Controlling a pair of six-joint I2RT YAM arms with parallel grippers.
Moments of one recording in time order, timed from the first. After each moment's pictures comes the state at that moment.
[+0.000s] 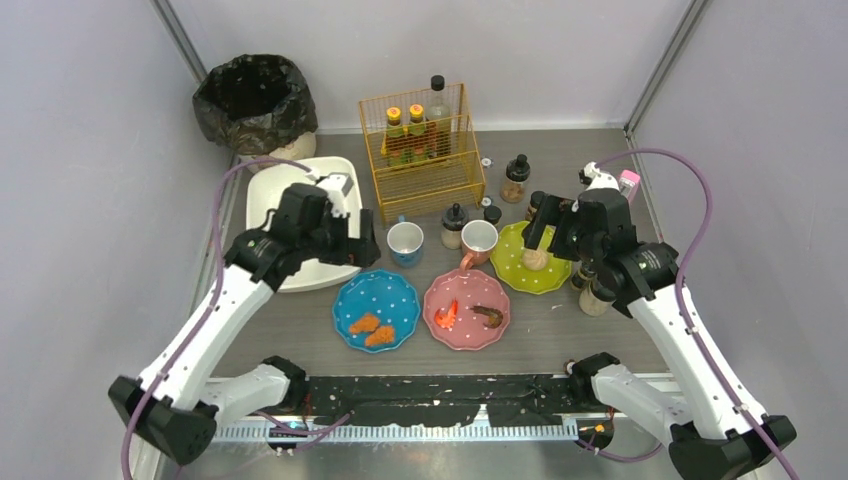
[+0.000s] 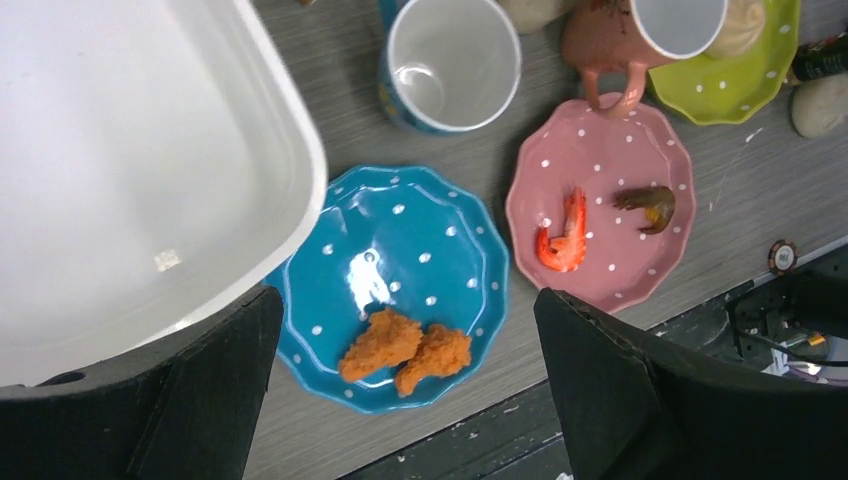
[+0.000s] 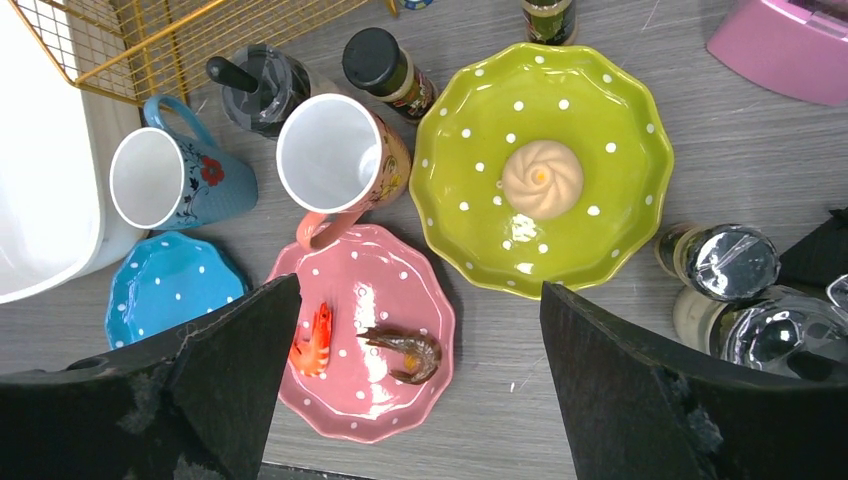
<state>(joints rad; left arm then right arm) -0.45 1.00 1.09 -0.82 0.10 -0.30 0.35 0.92 1.06 -0.80 0.11 0.50</state>
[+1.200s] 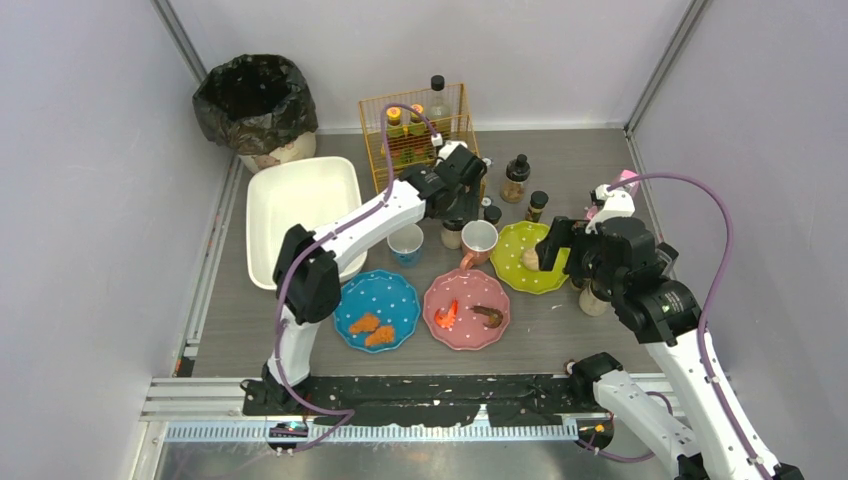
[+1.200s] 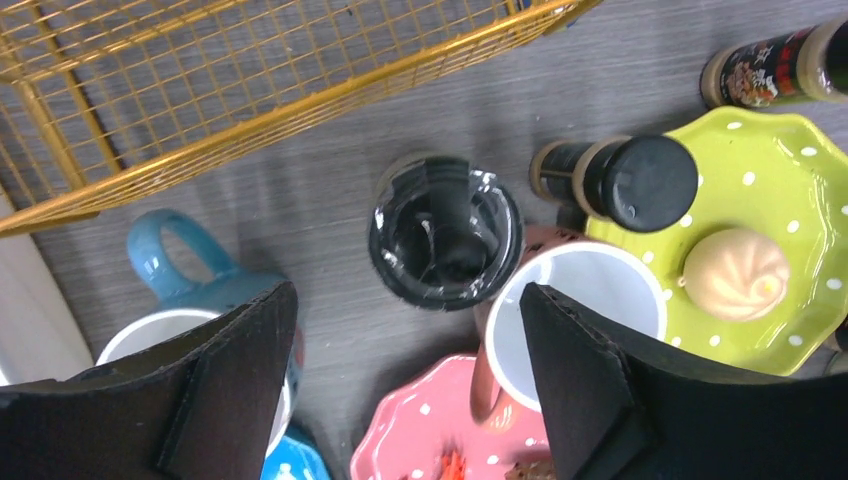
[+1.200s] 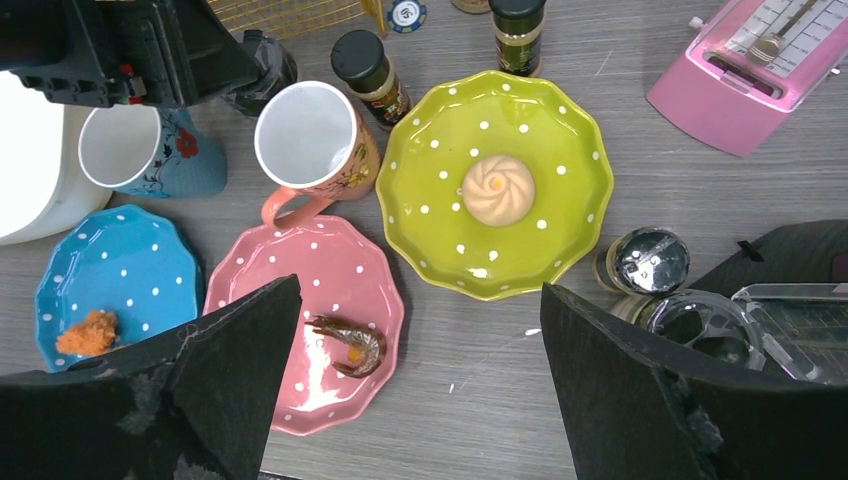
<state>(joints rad) -0.82 2.03 1.90 -0.83 -0.35 -0.61 0.35 0.70 0.97 -0.80 0.12 0.33</state>
